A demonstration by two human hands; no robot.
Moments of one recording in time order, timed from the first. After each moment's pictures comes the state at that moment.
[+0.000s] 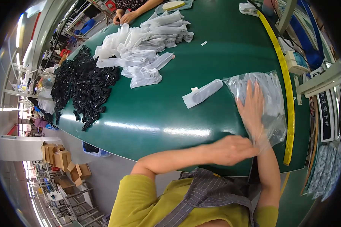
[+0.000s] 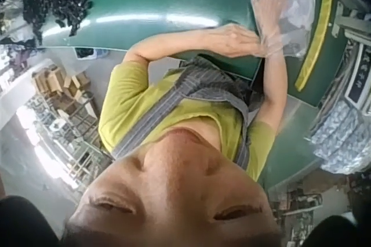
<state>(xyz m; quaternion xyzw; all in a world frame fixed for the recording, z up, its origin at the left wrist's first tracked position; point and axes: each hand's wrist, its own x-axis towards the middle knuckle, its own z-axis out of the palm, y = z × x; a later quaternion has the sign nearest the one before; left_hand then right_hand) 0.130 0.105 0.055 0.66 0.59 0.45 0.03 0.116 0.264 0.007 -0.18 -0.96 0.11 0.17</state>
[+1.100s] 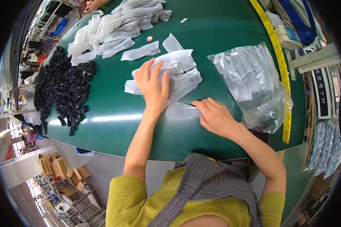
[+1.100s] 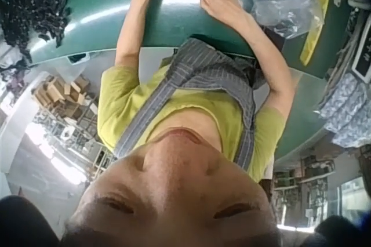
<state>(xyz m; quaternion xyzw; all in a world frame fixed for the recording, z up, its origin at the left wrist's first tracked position) -0.006 0.004 0.016 0.30 0.88 0.28 -0.26 0.146 0.187 0.020 0.14 -0.92 0.35 0.03</state>
